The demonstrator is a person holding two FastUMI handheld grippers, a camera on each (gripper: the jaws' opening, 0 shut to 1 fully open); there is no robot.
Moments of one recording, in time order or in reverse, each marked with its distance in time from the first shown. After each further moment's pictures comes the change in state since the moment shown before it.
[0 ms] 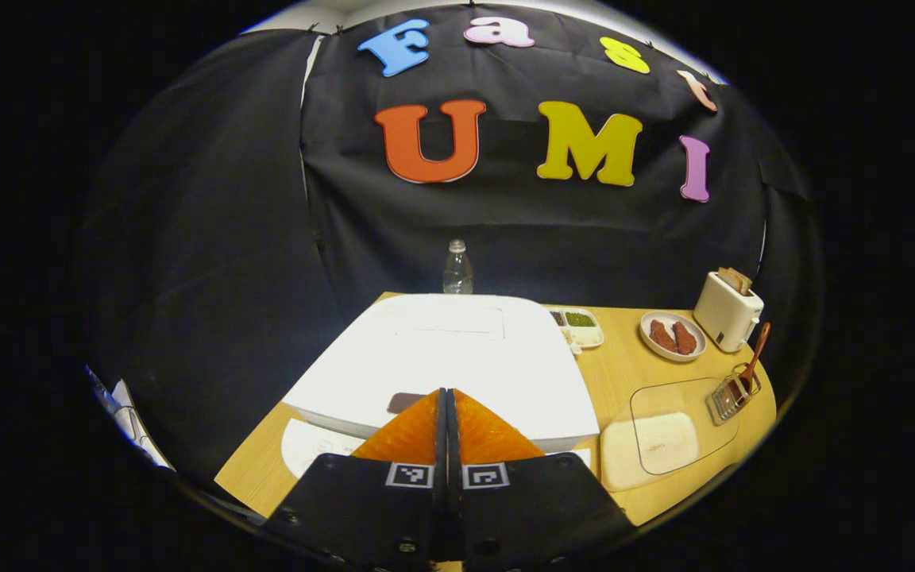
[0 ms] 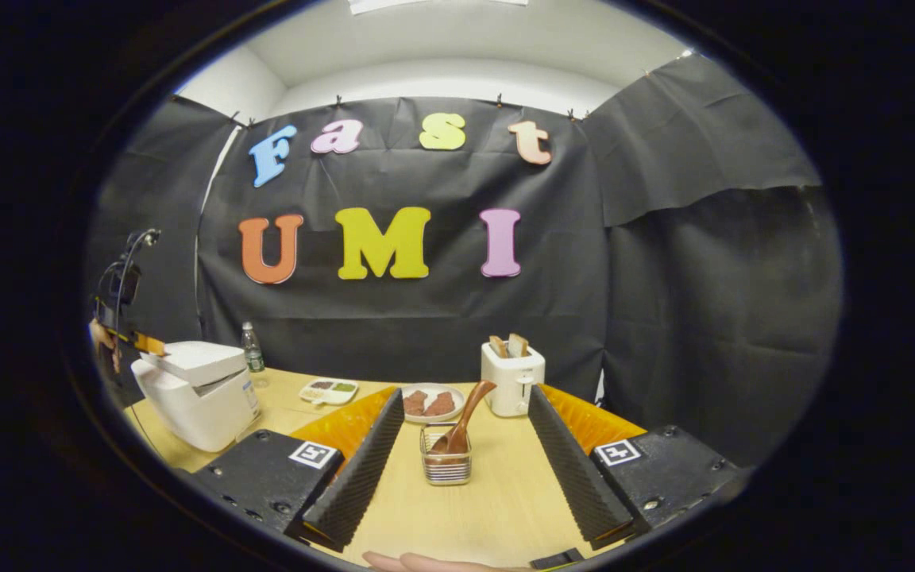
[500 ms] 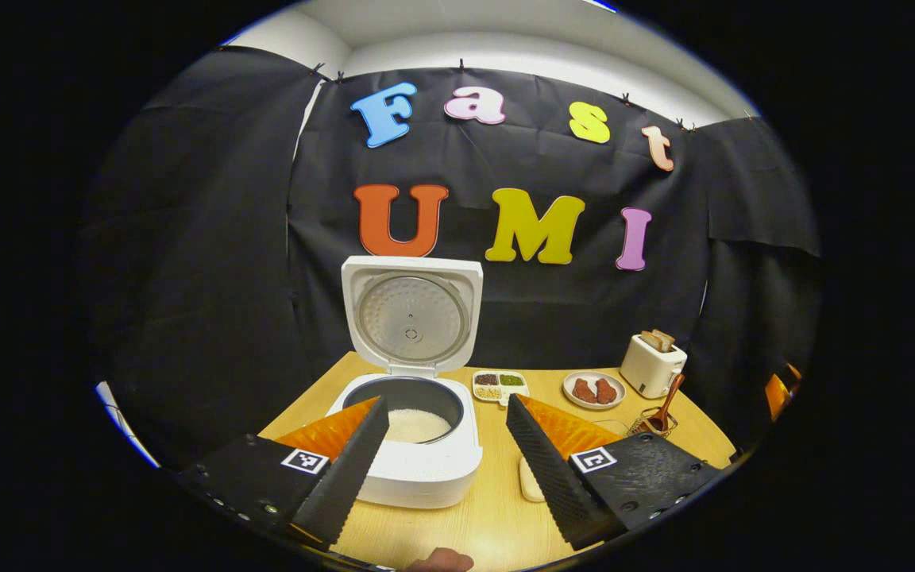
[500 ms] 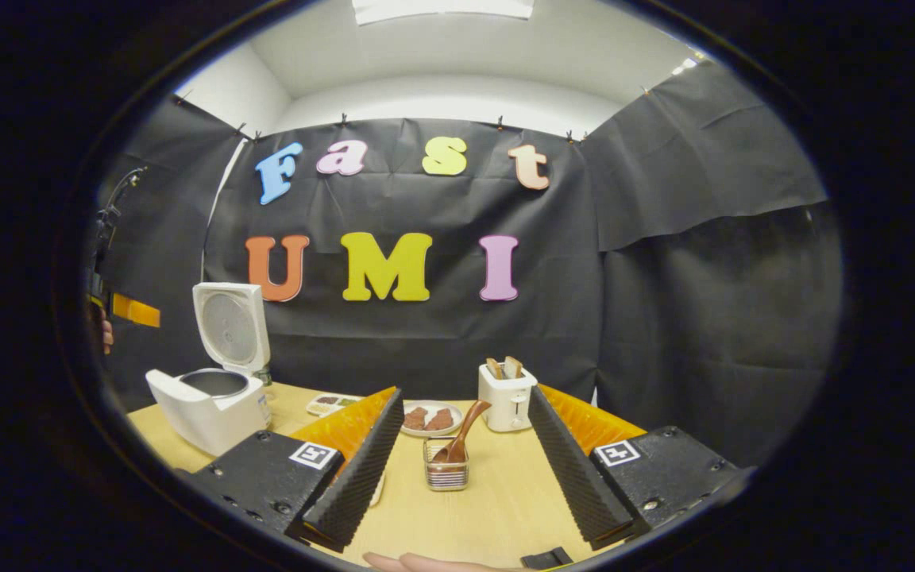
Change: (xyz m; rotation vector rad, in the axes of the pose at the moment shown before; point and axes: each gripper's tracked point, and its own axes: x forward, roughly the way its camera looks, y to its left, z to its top) left arm -0.131 -0.031 0.052 -0.043 -0.229 -0.138; right arm -0.031 -0.001 0.034 0.001 -0.052 -0.019
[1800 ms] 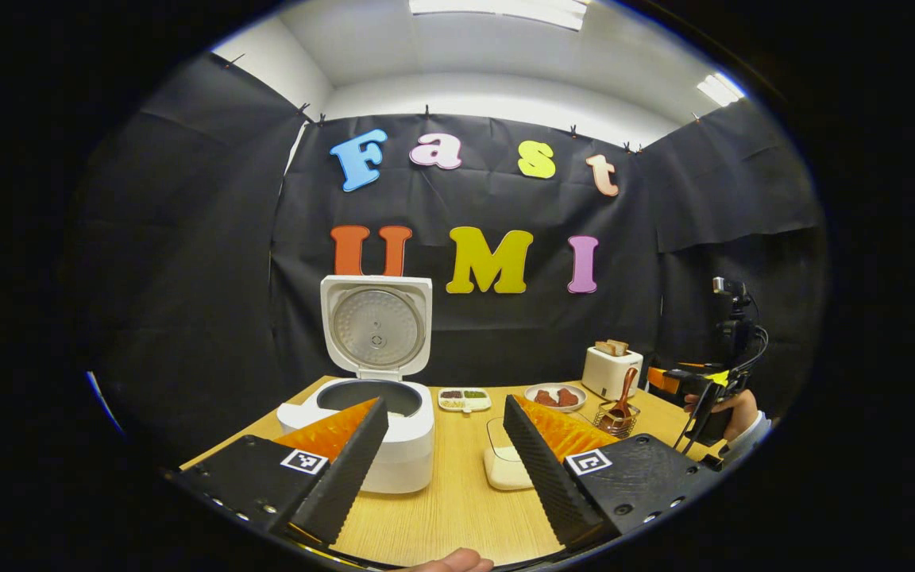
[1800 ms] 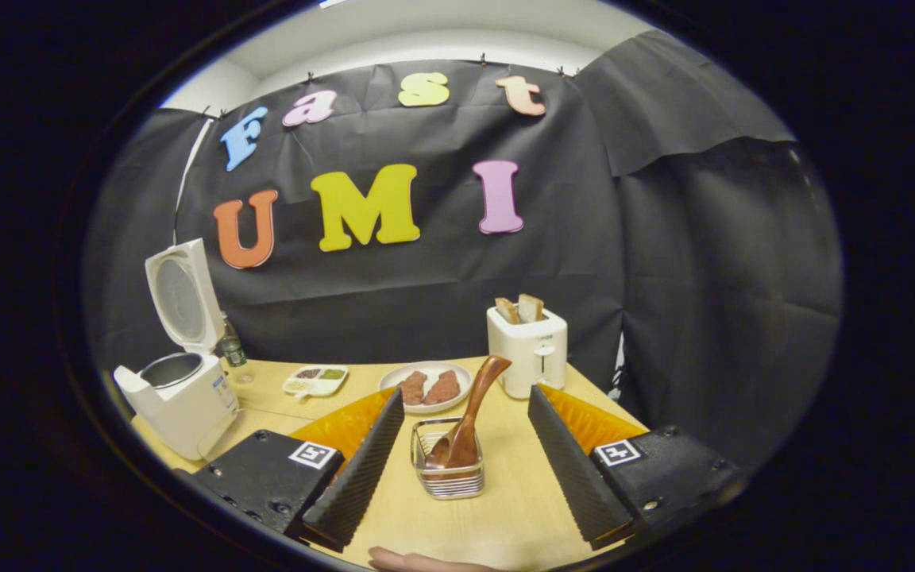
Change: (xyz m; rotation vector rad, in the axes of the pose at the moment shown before) left arm -0.069 -0.044 -0.061 0.046 -0.183 -0.092; right arm 0.156 0.003 -0.121 0.098 0.218 0.033
